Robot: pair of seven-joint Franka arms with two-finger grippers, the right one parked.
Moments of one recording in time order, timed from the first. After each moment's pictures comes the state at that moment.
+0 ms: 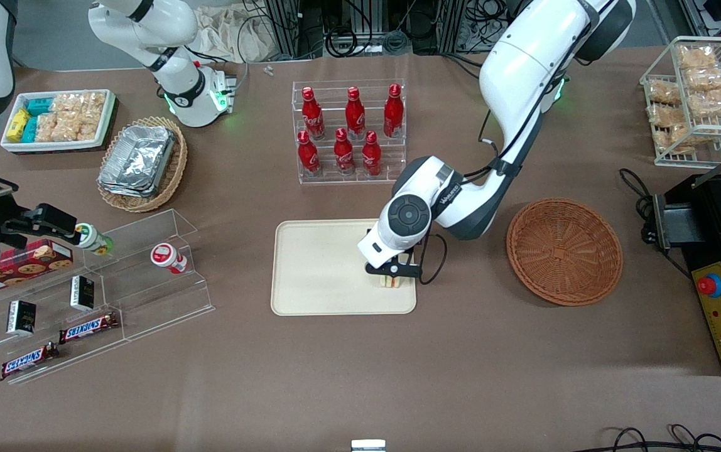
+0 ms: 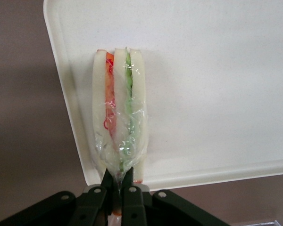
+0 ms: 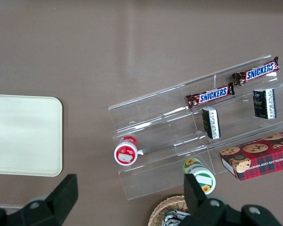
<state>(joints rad) -0.51 0.72 -0.22 -1.45 -0.04 2.03 -0.58</state>
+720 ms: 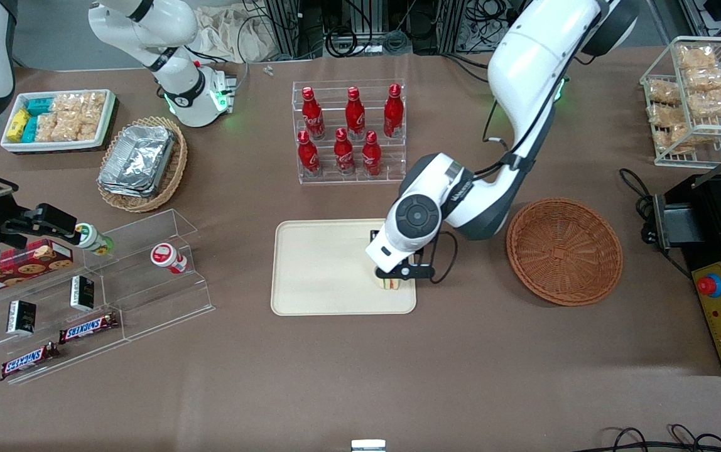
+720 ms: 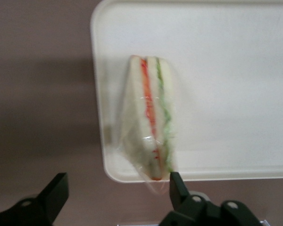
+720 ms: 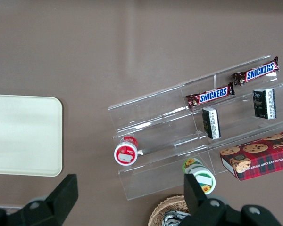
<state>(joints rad) -0.48 0.65 -0.19 -1.40 -0.04 1.89 -0.65</state>
